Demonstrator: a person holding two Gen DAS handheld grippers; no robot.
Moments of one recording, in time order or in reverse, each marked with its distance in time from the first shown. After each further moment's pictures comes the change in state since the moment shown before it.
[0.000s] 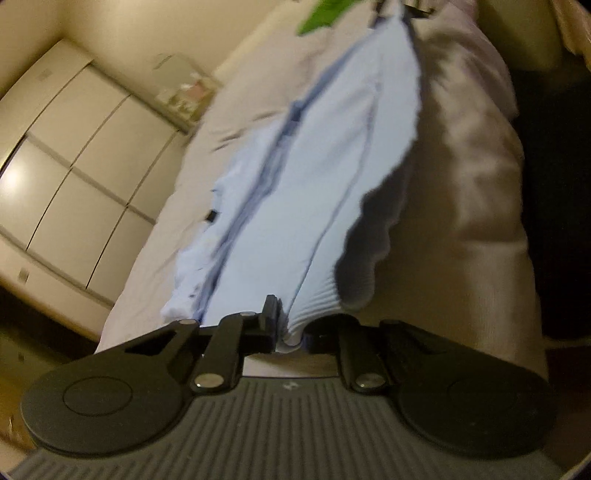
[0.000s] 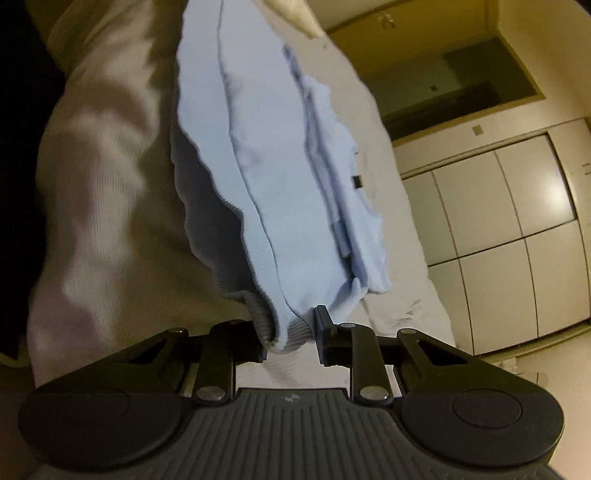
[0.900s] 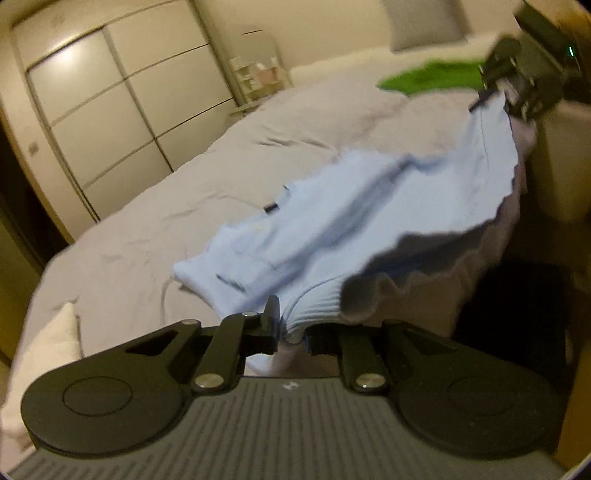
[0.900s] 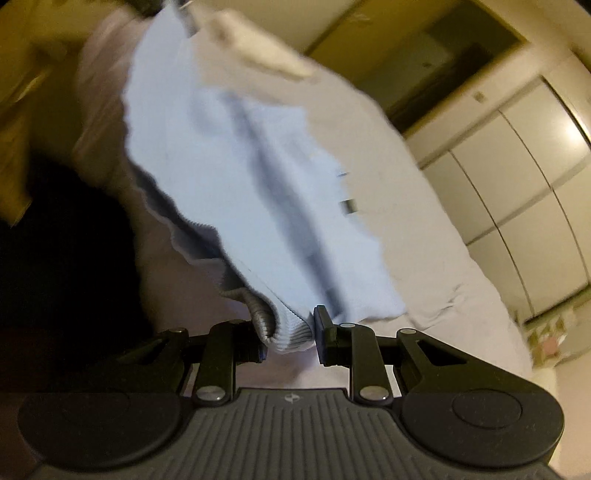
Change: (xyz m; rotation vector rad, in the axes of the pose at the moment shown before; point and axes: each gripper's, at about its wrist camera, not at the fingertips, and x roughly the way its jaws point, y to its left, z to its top) left arm -0.094 0.073 0.027 -0.525 -0.005 -0.093; right arm -0.099 -0.069 0.044 0.307 -0.031 0.183
